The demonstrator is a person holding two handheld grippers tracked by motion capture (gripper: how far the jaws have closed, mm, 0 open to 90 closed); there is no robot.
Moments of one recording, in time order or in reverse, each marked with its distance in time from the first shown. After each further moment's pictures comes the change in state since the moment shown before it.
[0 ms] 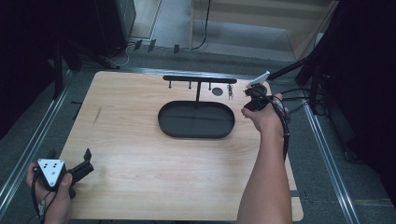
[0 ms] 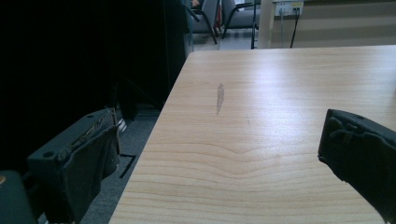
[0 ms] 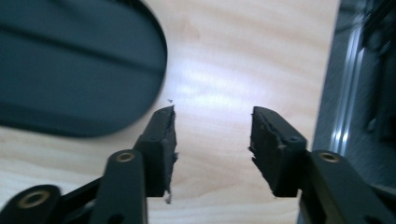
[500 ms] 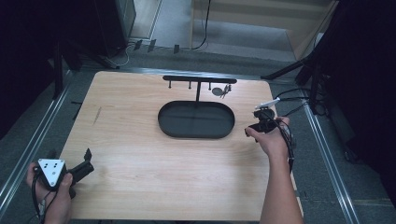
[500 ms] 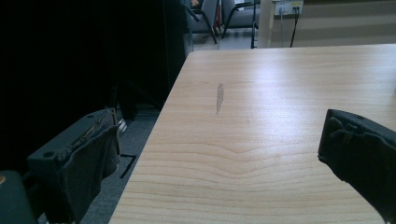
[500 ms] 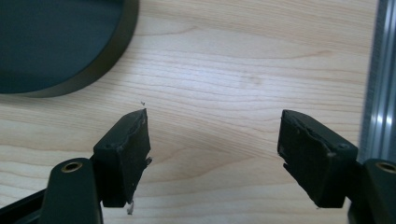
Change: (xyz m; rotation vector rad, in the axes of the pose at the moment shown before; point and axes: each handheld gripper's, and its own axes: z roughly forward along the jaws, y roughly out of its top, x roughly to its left) left arm 0.000 0.000 0.000 0.003 -0.001 0.003; right arm -0.020 -0.062 0.050 -0.022 0.087 0.100
